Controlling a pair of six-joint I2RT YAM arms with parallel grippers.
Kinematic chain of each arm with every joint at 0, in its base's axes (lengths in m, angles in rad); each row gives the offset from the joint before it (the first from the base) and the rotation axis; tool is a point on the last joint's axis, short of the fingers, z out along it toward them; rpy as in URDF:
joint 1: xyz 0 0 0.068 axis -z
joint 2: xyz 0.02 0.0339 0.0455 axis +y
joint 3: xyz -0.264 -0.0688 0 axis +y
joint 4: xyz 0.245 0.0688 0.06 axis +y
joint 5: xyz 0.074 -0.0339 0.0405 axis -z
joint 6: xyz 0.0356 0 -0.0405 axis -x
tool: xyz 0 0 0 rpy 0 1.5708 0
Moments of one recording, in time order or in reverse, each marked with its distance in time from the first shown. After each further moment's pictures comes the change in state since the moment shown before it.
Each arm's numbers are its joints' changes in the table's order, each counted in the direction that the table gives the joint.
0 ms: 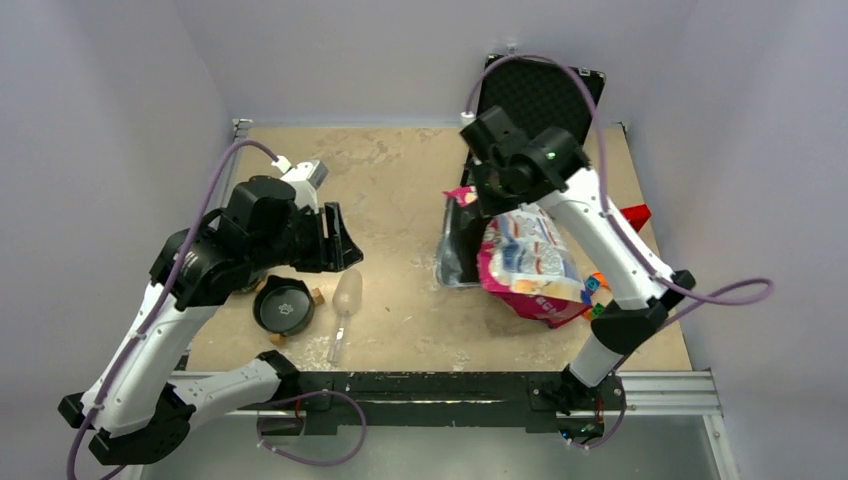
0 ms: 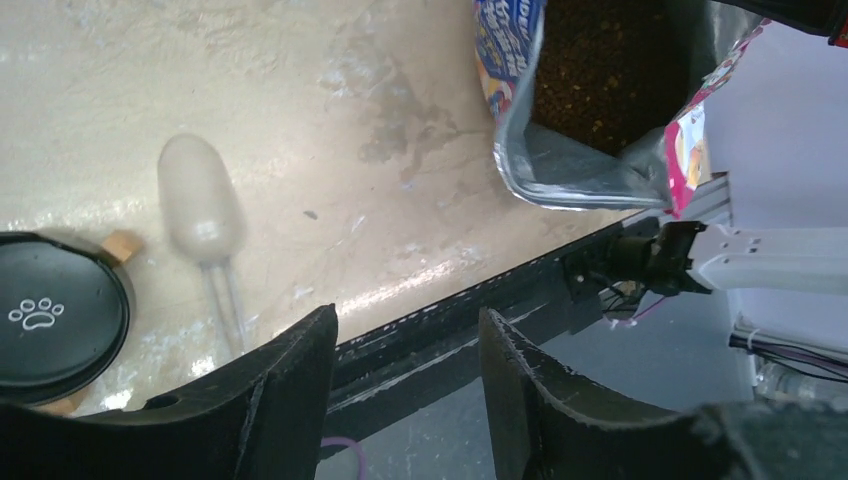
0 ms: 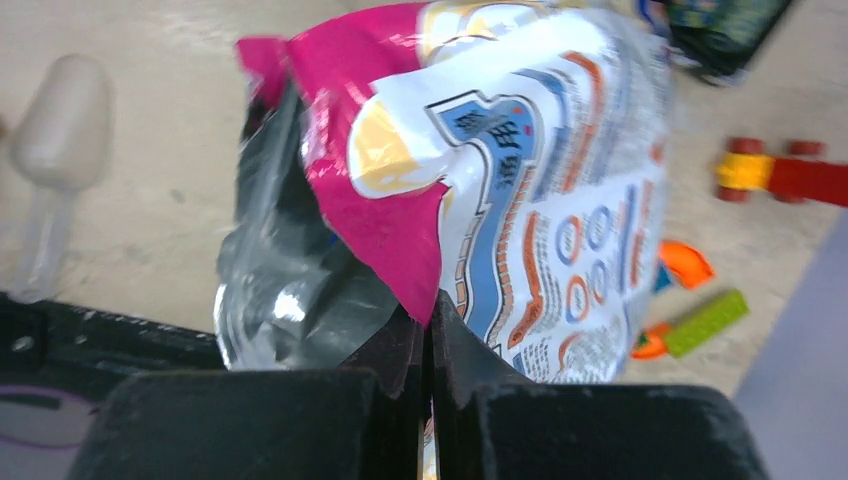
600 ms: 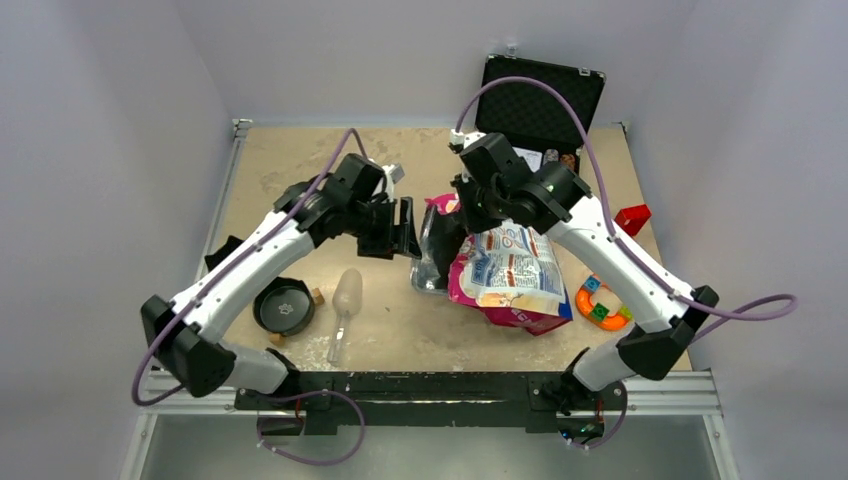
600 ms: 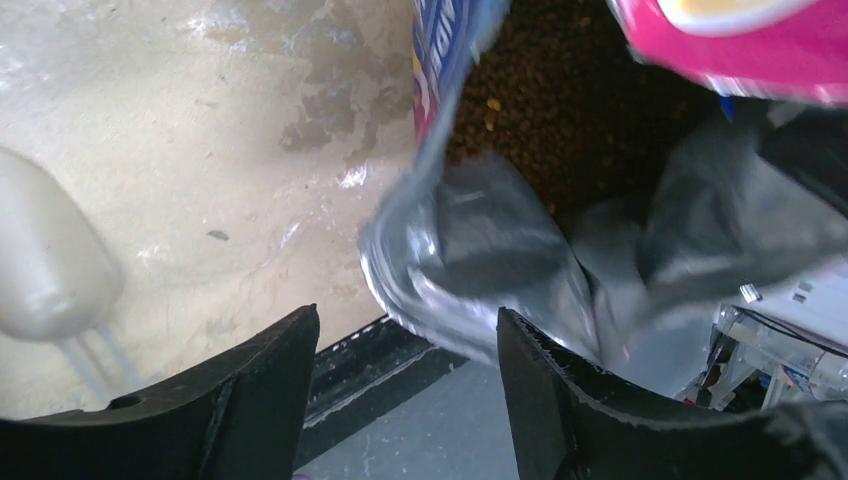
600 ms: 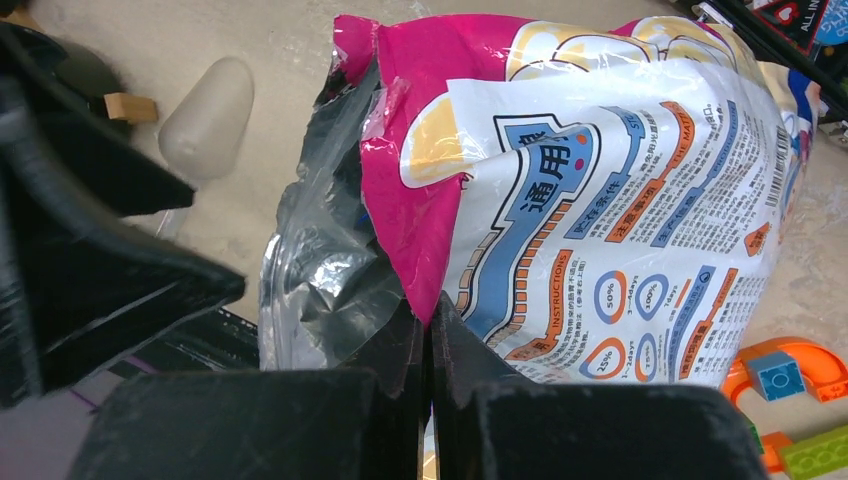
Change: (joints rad) left arm -0.005 0.325 0.142 -0.224 0.214 0.027; right arm -0.103 -0.118 0.328 -0.364 -0.175 -0.028
